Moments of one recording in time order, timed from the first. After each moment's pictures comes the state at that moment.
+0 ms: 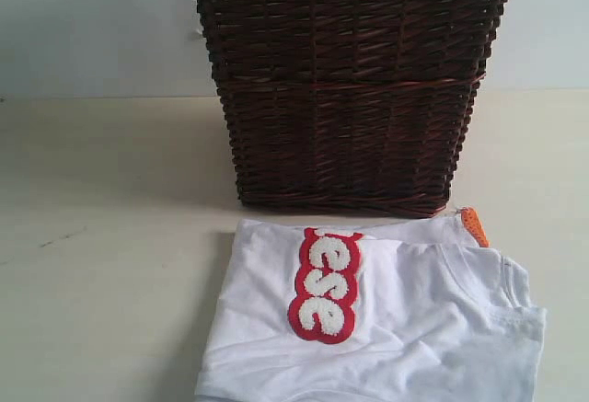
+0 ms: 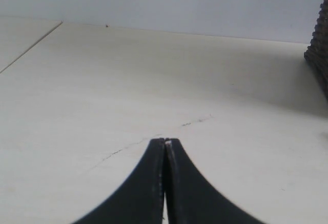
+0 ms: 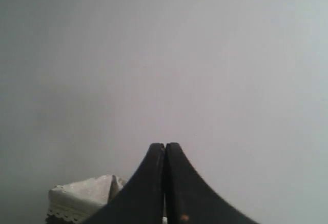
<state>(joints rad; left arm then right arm) 0.05 0.01 0.00 0.03 0.36 -0.09 0.07 0.00 -0.72 0.47 0.34 -0.55</state>
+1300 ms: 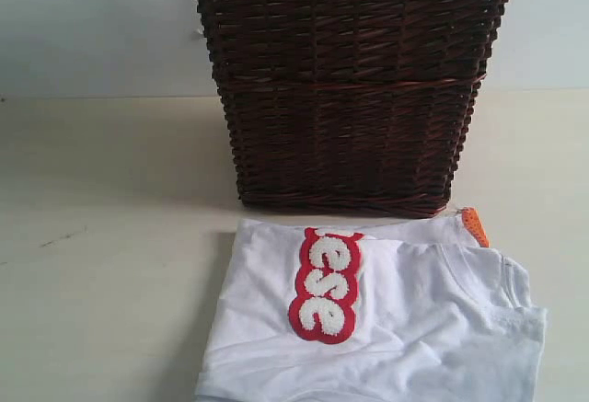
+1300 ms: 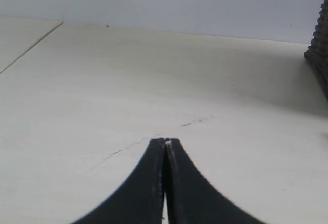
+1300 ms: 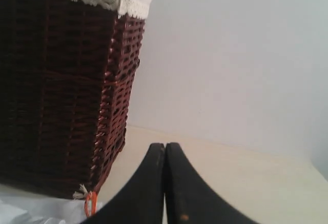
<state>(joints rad) 0.05 0.01 0.00 0.03 0.36 -0.09 -0.07 0.01 -0.01 -0.15 0.07 -0.05</state>
